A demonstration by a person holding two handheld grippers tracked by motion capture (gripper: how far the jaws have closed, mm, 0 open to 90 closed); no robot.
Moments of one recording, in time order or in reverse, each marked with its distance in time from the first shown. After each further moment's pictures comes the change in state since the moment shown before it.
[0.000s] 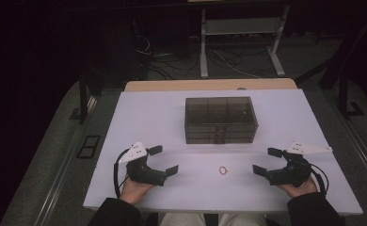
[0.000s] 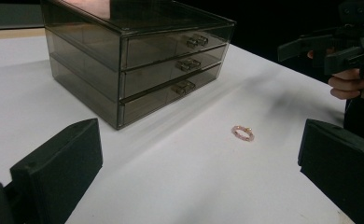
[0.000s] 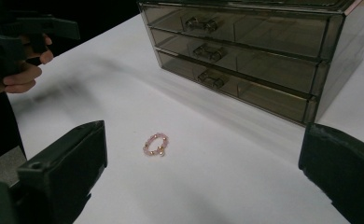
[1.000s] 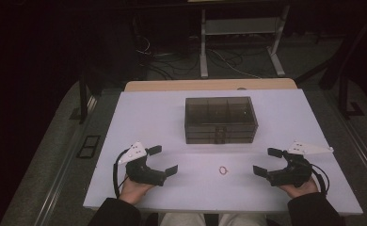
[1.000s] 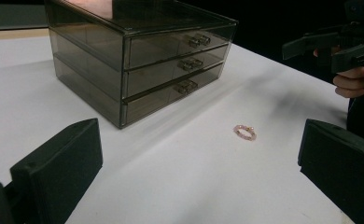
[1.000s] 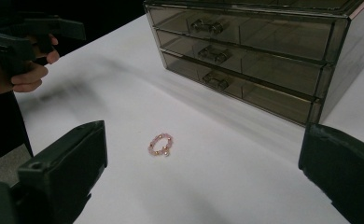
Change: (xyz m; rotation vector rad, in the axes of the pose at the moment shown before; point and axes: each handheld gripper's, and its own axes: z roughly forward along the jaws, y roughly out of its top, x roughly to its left) left arm -0.001 0.000 -0.001 0.004 0.006 0.006; right arm 0.001 0.001 -0.002 -0.004 0.014 -0.011
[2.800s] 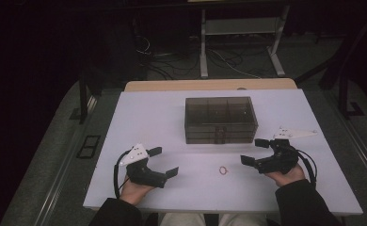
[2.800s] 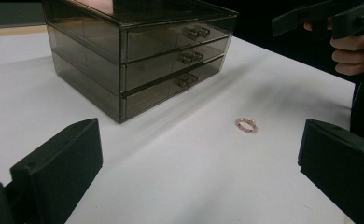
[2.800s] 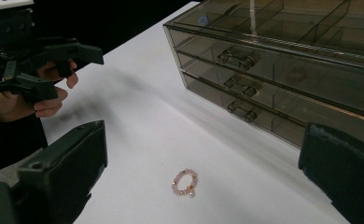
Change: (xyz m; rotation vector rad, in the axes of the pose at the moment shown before) left arm -0.003 -0.002 0.000 0.018 0.008 0.017; right arm 0.010 0.040 0.027 0.045 0.069 0.032
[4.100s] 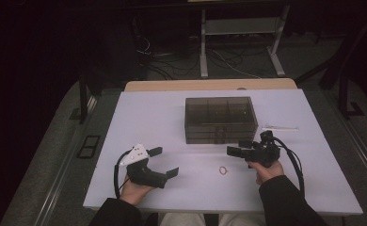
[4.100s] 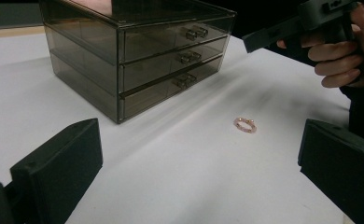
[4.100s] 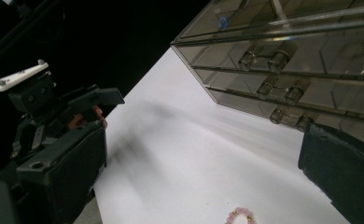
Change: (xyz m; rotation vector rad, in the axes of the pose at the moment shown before) left arm -0.001 0.000 0.000 0.003 -0.002 0.006; right arm -0.009 0.000 0.044 -0.051 0.143 0.314
